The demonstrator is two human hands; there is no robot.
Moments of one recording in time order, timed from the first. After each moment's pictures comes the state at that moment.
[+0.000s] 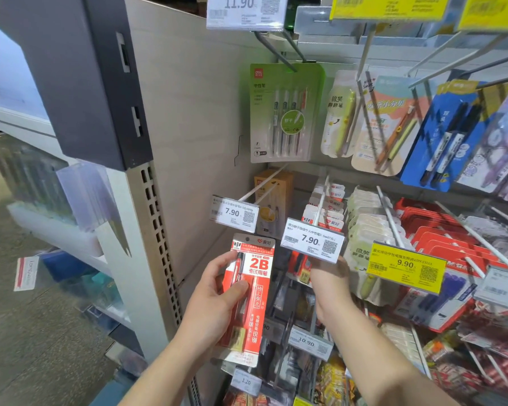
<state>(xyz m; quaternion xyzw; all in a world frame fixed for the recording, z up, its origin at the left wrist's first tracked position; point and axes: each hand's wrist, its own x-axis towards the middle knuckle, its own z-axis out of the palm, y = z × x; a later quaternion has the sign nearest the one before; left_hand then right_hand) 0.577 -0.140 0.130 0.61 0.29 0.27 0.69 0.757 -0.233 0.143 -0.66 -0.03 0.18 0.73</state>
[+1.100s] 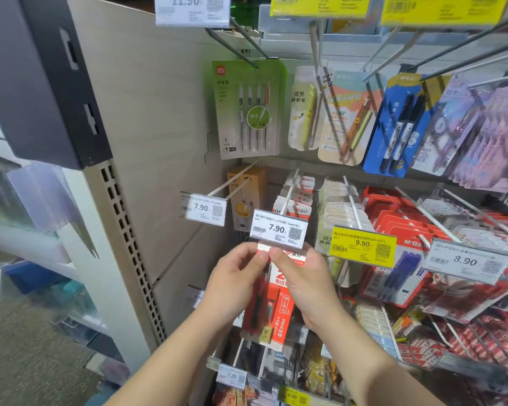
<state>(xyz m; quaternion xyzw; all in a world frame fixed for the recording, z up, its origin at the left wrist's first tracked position) 0.631 -0.177 0.157 0.69 0.20 0.28 0.63 0.729 -0.277 0.161 -0.63 -0.25 0.18 0.71</state>
